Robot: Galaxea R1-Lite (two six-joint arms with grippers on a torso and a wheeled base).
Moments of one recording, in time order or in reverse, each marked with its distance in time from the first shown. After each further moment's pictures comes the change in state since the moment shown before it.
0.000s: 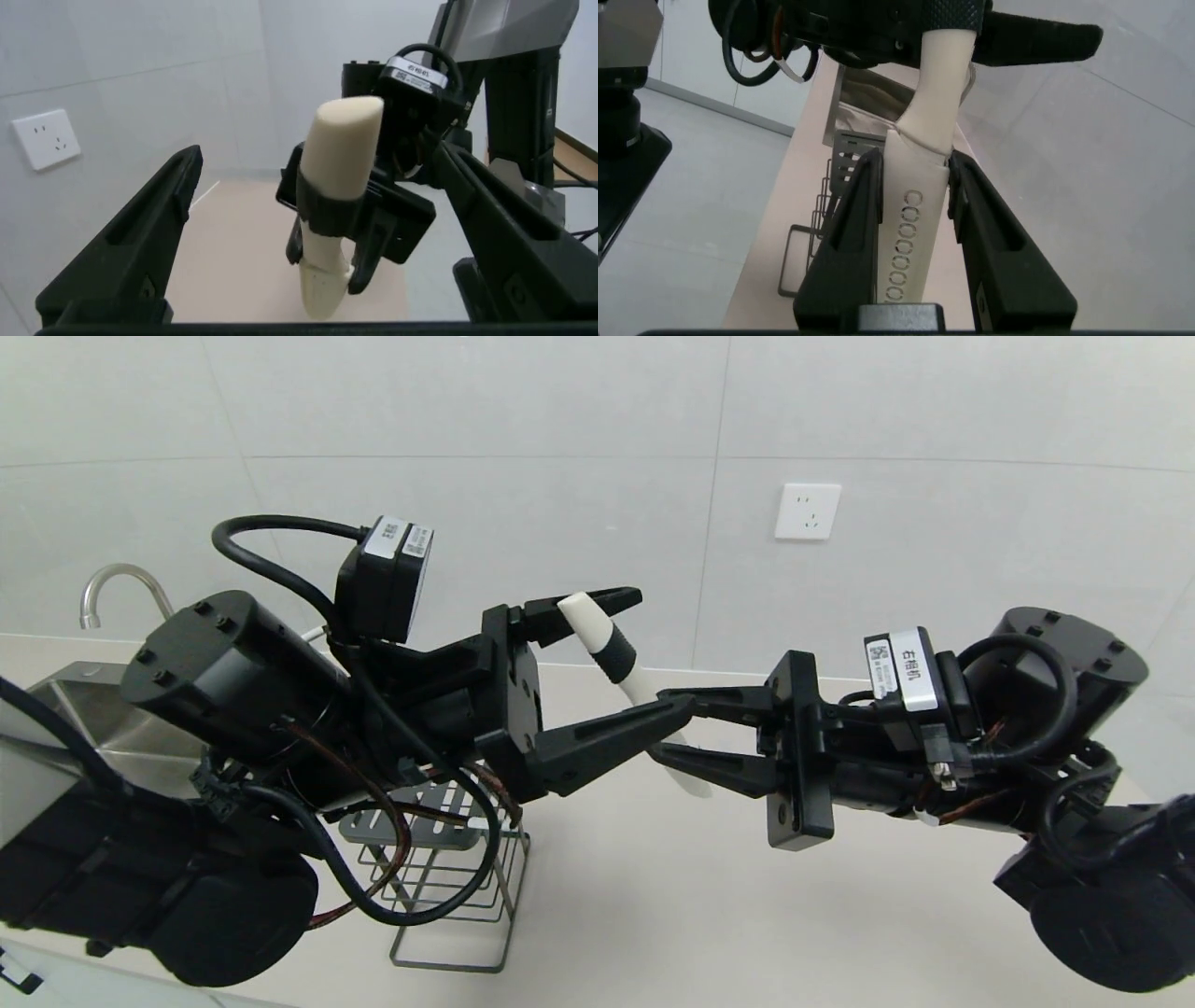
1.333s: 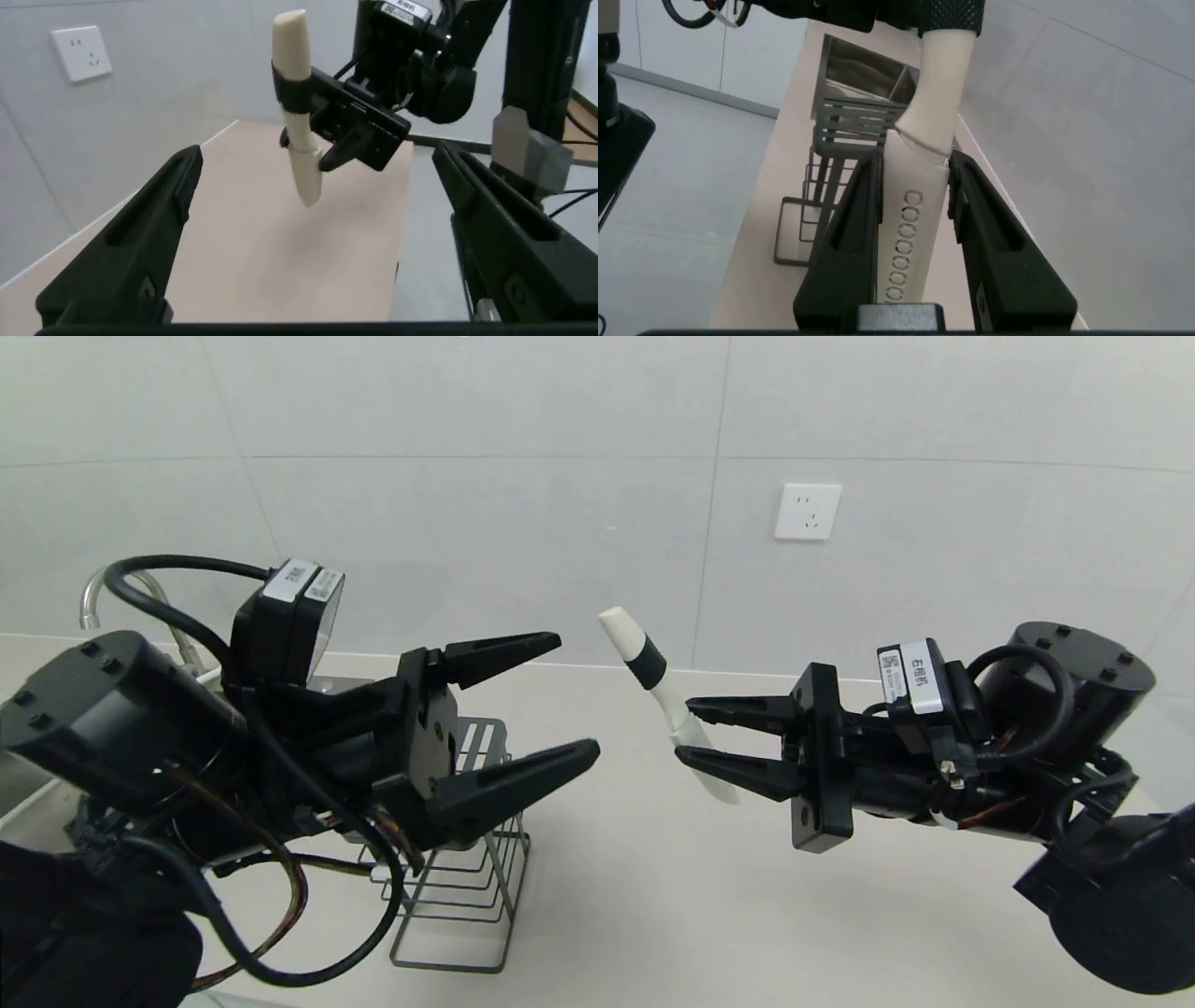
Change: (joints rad) left arm 0.103 -0.118 0.199 0.011 -0.015 -0.030; right arm -0.060 -0.006 0.061 -0.001 0.001 0.000
